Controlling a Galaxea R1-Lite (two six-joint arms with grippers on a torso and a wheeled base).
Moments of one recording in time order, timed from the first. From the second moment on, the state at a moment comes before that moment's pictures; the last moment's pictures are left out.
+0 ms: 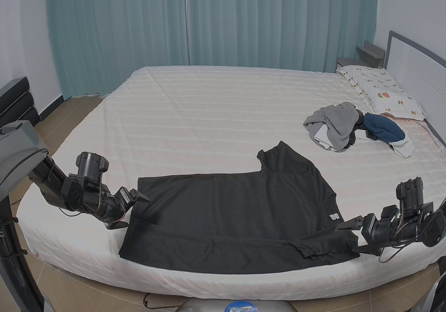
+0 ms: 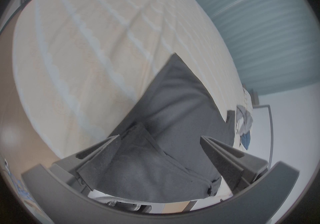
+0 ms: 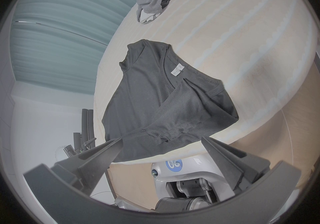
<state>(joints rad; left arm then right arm) -0.05 2.10 -0.85 -0.33 -0.32 -0.82 0.06 1.76 -0.30 -0.60 0.39 0.79</state>
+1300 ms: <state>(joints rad) -0.10 2.16 -0.81 -0.40 -0.20 -0.82 0.06 1.78 -0.30 -0.60 0.39 0.78</state>
